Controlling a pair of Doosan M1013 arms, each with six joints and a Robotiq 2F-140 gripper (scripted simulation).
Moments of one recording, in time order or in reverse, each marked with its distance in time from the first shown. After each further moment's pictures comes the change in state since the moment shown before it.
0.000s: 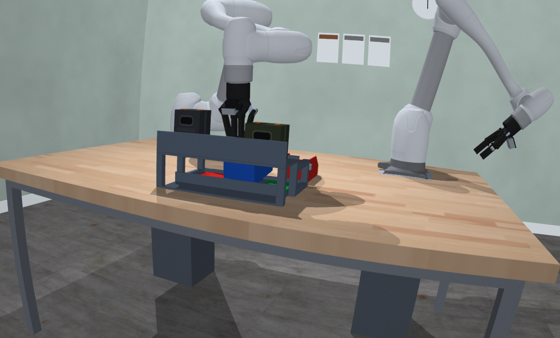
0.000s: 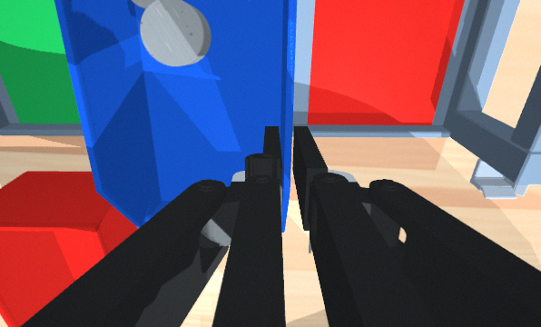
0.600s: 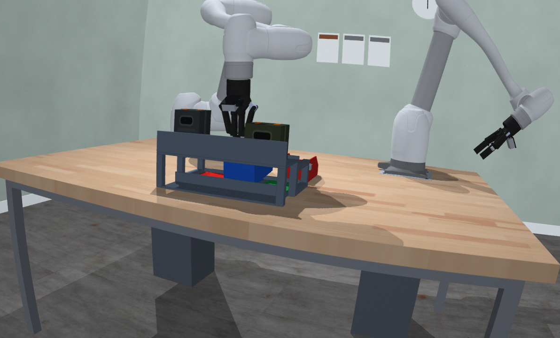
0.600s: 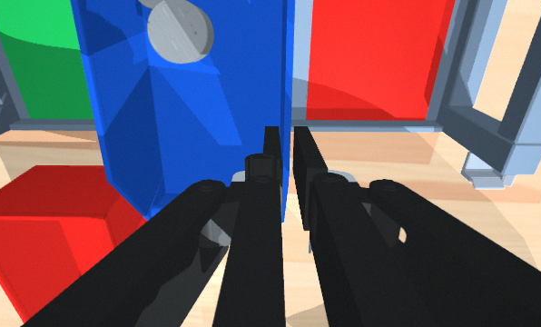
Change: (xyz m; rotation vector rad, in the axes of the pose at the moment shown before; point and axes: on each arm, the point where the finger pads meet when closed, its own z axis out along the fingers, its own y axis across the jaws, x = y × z) left arm 0.000 0.000 0.000 0.000 0.000 0.000; right arm -0.001 0.000 -0.011 0.000 0.000 0.000
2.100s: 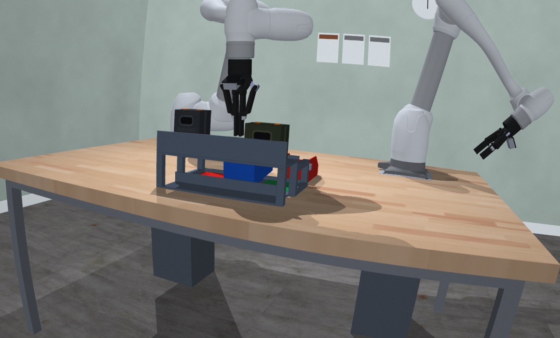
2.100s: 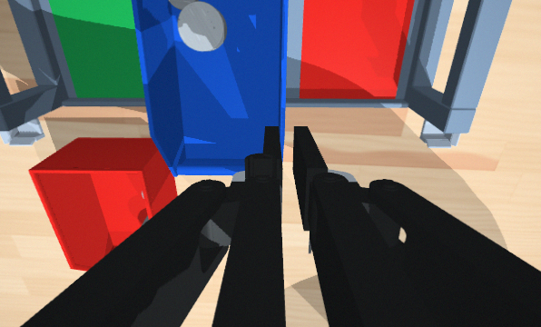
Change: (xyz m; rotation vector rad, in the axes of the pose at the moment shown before) left arm 0.000 0.000 0.000 0.000 0.000 0.000; right arm -0.008 0.000 -0.065 0.000 0.000 0.000
